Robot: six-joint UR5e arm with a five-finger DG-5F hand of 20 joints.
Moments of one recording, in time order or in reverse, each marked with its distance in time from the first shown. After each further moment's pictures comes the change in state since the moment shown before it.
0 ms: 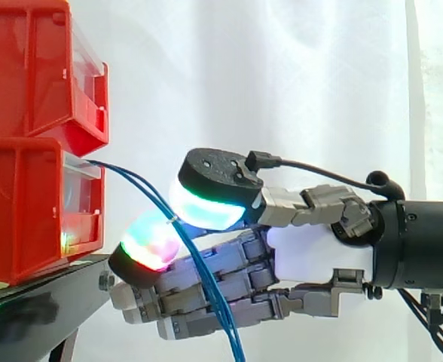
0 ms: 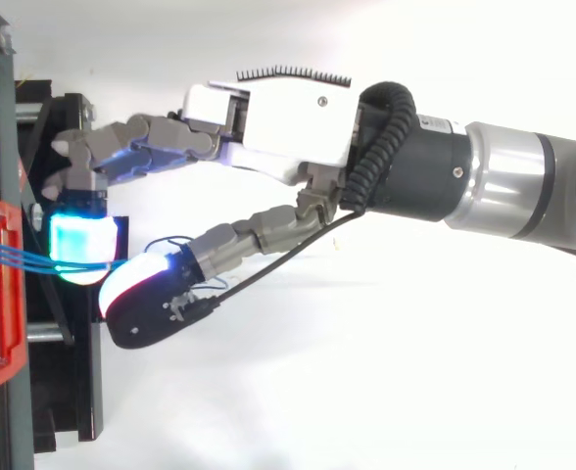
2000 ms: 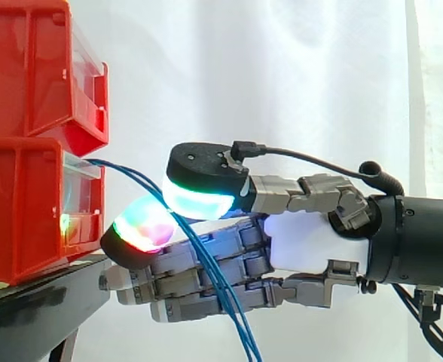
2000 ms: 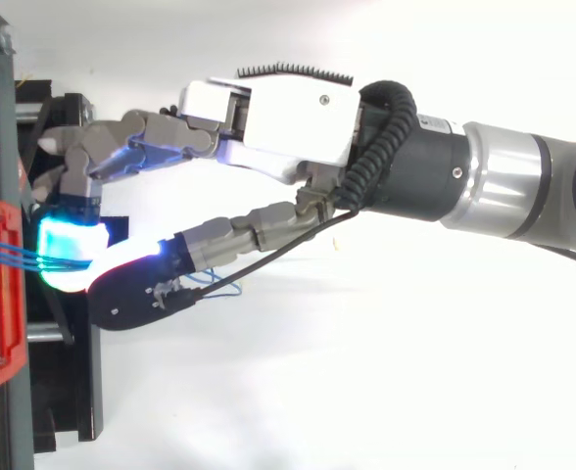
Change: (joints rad) arm -0.002 0.001 -0.011 0.067 -0.002 -0.010
